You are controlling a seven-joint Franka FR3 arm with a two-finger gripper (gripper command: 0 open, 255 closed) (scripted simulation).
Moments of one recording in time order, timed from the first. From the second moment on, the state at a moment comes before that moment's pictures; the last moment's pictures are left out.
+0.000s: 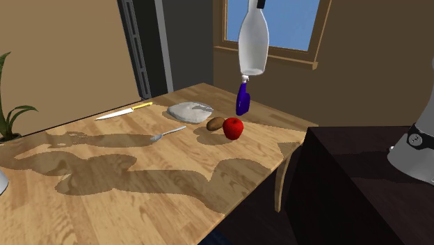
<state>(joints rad) -0.26 0.04 -0.24 -1.55 0.06 1.67 -0.52</state>
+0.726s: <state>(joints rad) -0.36 0.04 -0.33 -1.58 0.08 1.69 -0.71</state>
